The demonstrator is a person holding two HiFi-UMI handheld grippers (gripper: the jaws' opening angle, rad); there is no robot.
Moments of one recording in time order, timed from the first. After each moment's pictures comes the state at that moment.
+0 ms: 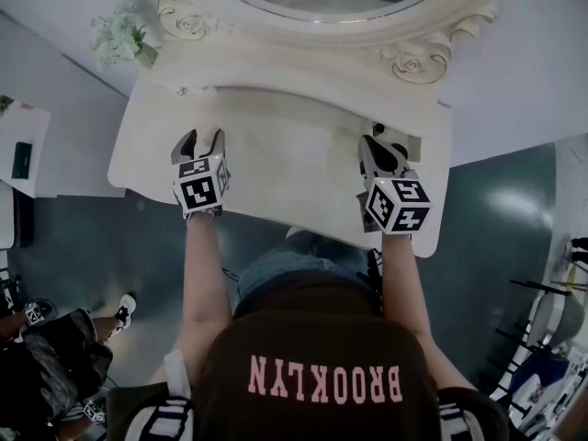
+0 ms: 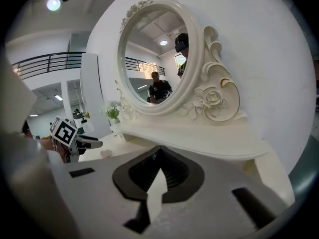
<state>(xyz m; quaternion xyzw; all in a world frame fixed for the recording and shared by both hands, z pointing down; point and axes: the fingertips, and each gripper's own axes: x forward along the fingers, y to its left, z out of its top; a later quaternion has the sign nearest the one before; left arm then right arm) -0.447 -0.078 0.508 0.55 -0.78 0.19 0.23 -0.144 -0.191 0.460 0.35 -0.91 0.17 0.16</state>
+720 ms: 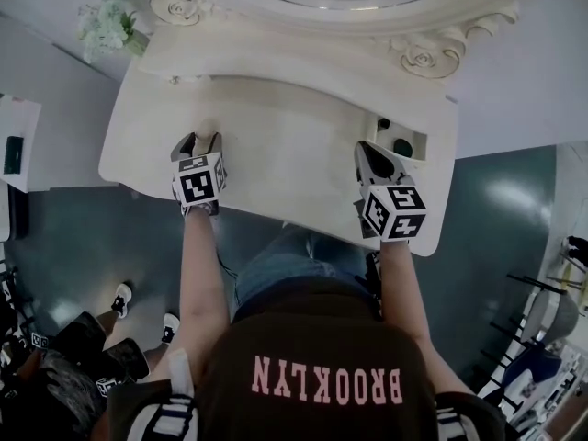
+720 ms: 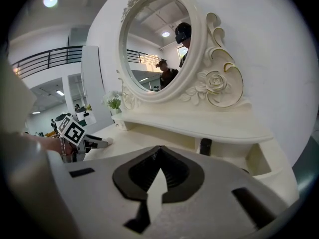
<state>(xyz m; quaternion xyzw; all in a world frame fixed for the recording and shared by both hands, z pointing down) -0.457 -0.065 0.576 0.52 -0.77 0.23 0.29 -0.149 -0.177 0.498 0.33 -0.91 0.17 0.21</state>
